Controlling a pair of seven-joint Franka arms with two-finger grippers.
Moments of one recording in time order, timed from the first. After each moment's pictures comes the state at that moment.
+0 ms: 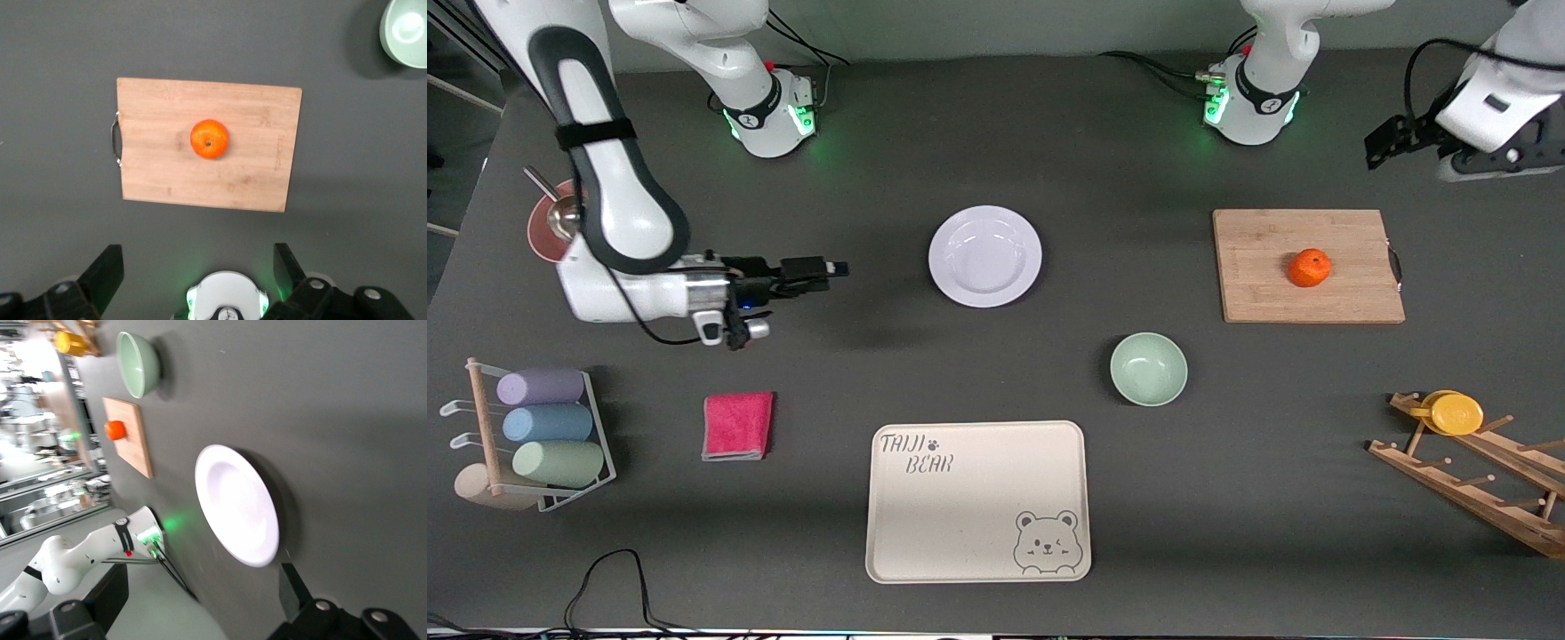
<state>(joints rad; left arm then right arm) 0.00 -0.47 0.03 -2.32 0.07 1.73 -0.05 0.06 0.24 0.09 -2.19 1.06 1.91 -0.57</state>
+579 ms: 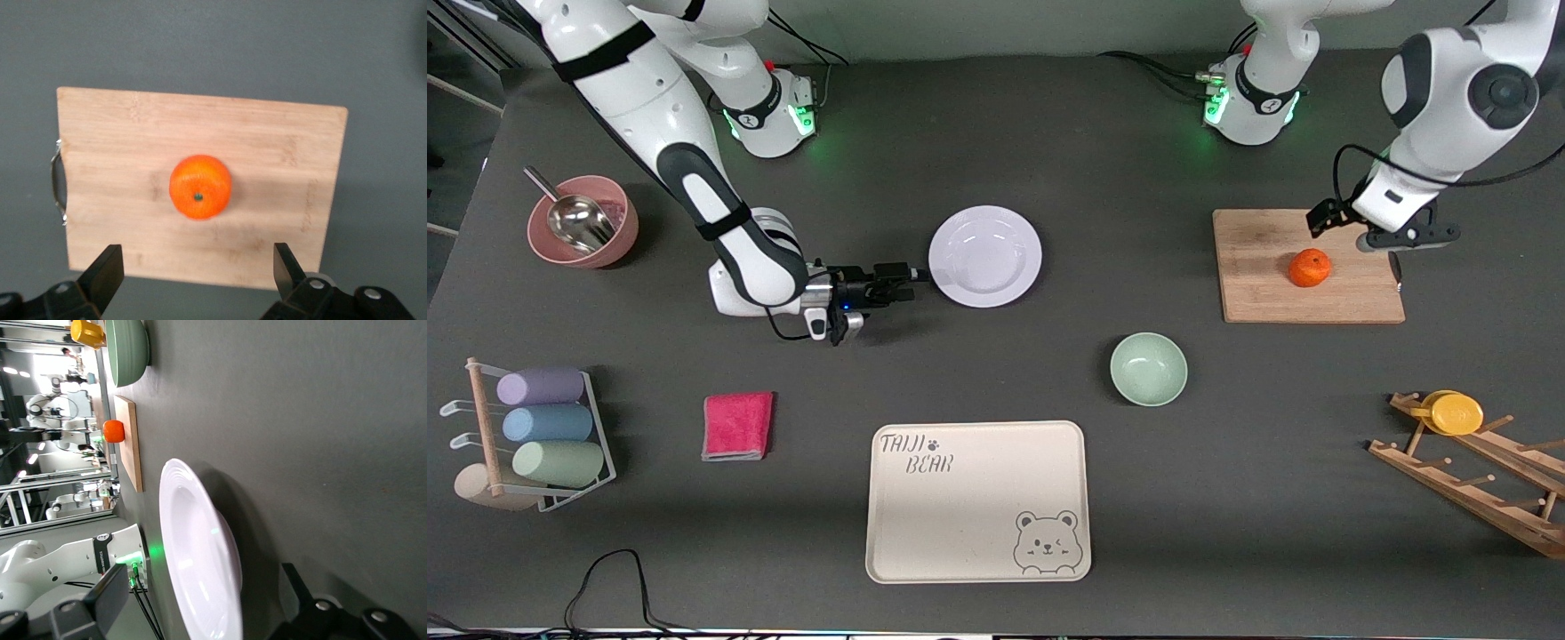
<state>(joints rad) 0.04 -0.28 0.04 -2.65 0.07 2.31 -0.05 0.09 0.54 0.27 -2.25 1.43 2.17 -1.05</state>
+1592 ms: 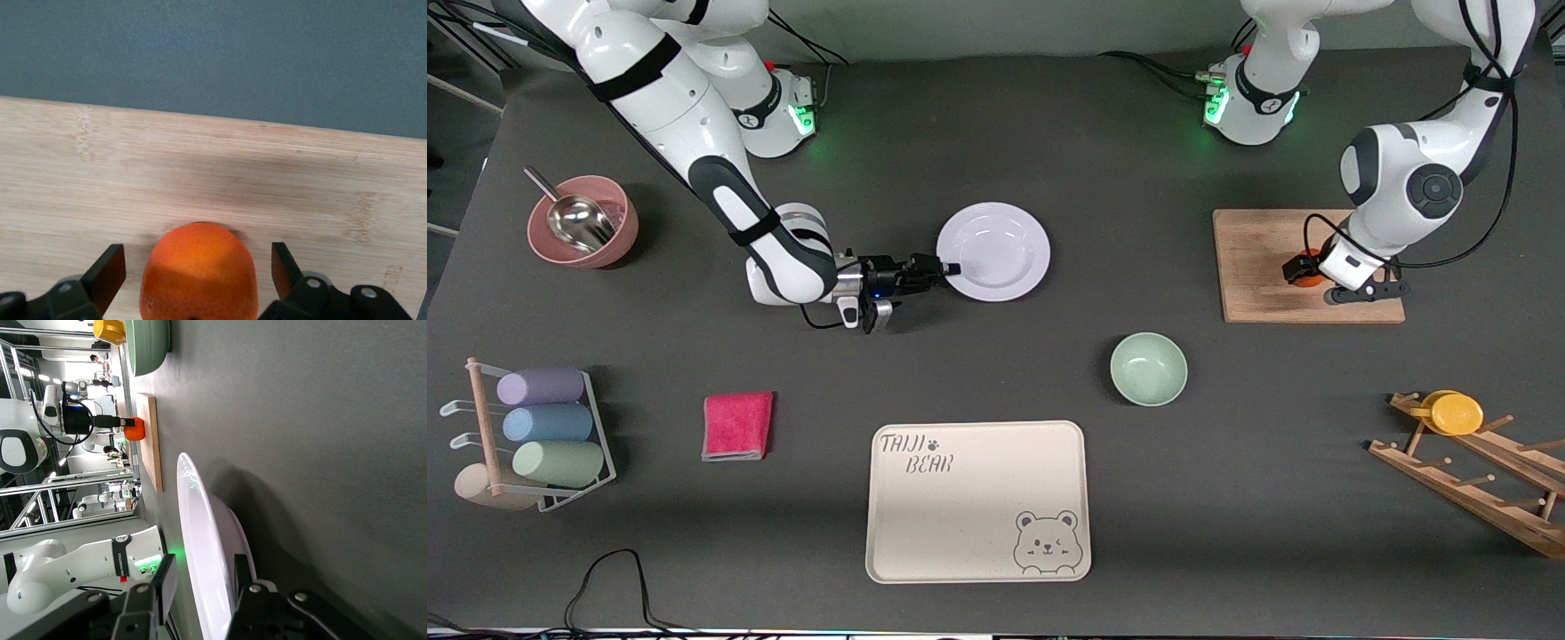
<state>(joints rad) 0.04 0.08 0.07 -2.65 0.07 2.65 -0.05 0.12 0.57 0.33 -2.24 1.55 2.18 -1.10</state>
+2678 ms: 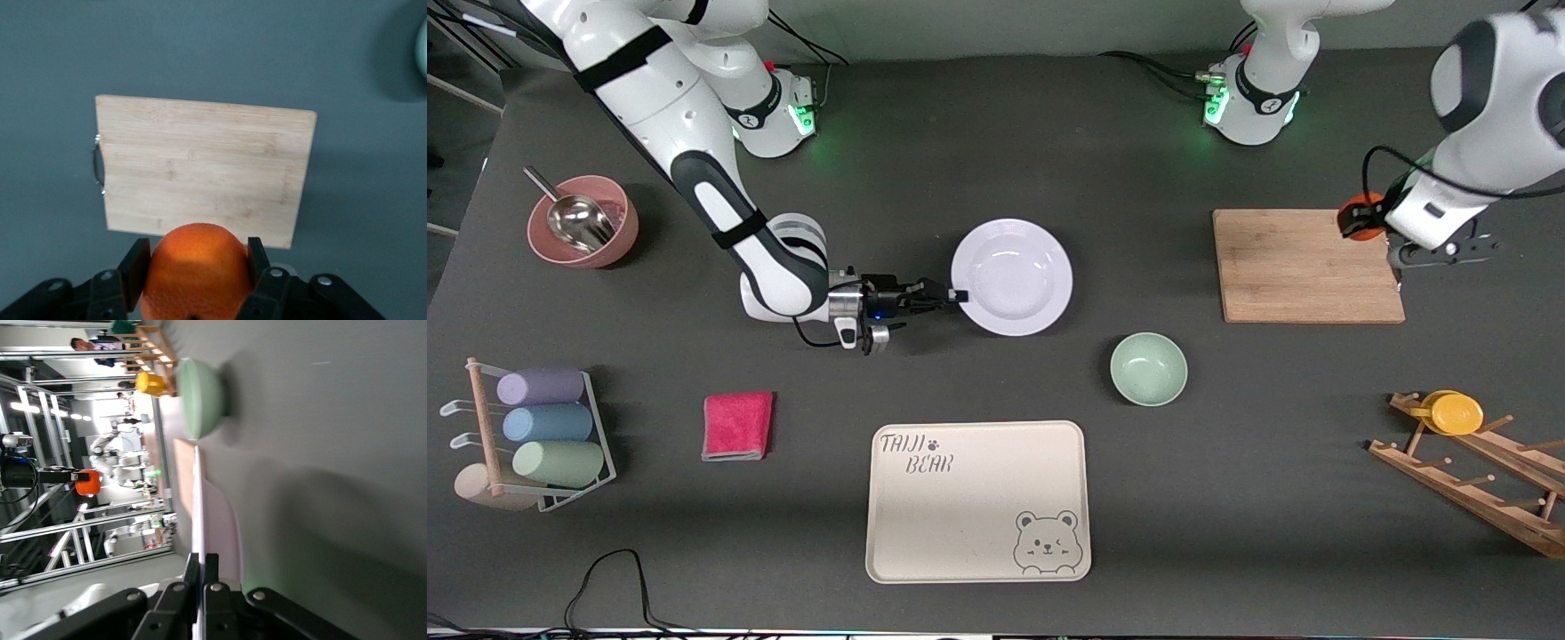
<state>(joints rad) 0.01 -0.25 -0.01 -2.21 0.07 1.78 -0.09 0.11 0.54 0.38 -2.09 1.59 2.19 -0.89</state>
